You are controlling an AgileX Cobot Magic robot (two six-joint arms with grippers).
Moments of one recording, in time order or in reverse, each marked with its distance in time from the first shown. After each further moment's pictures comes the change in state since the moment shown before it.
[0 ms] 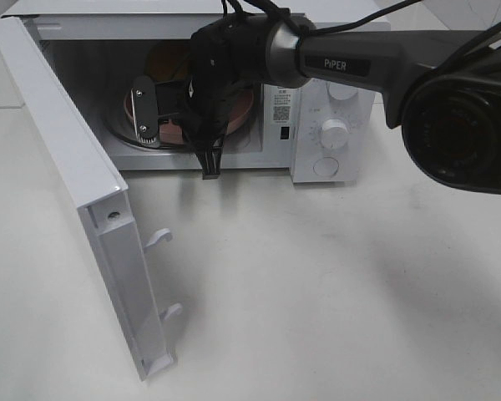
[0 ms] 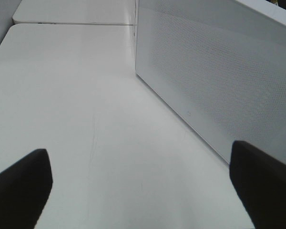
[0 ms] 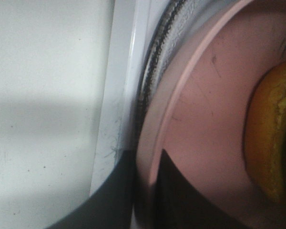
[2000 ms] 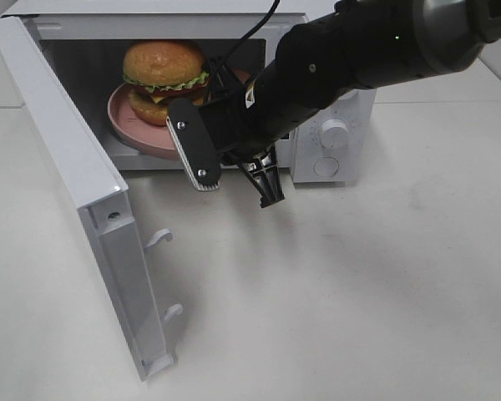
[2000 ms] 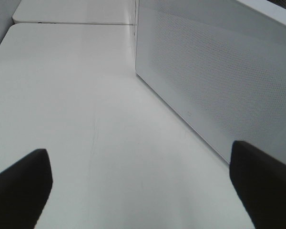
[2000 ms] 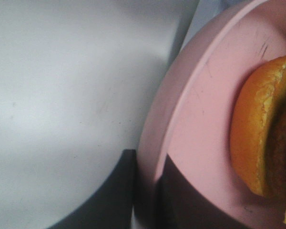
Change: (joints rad) left arm 0.000 0.000 0.000 0.000 0.000 0.000; right arm 0.020 -0.545 0.828 0.118 -0.424 -0.371
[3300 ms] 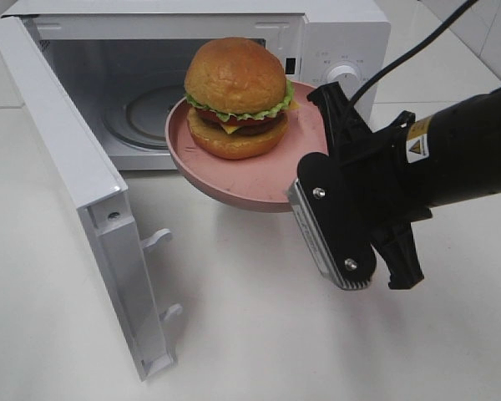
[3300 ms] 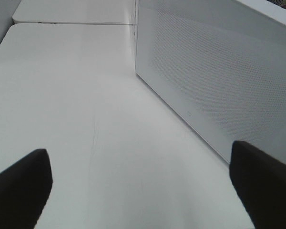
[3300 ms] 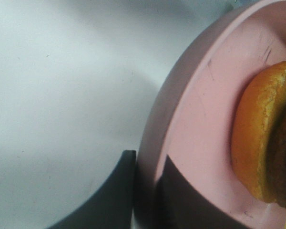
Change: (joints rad) left arm 0.000 0.000 0.000 0.000 0.000 0.000; right arm 0.003 -0.566 0.586 0.111 -0.050 -0.107
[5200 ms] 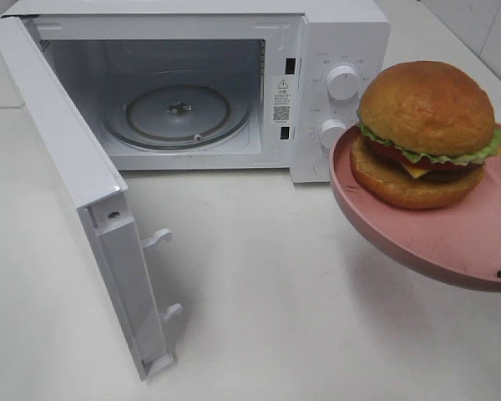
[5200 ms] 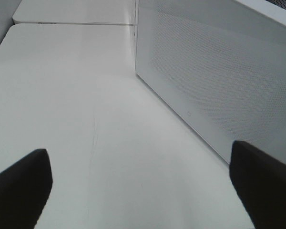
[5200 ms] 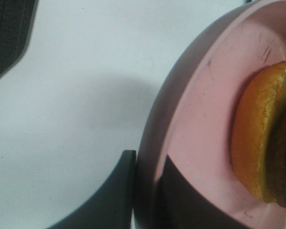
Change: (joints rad) left arm 0.000 0.000 0.000 0.000 0.000 0.000; right arm 0.001 -0.719 0.223 -0.251 0.579 0.389
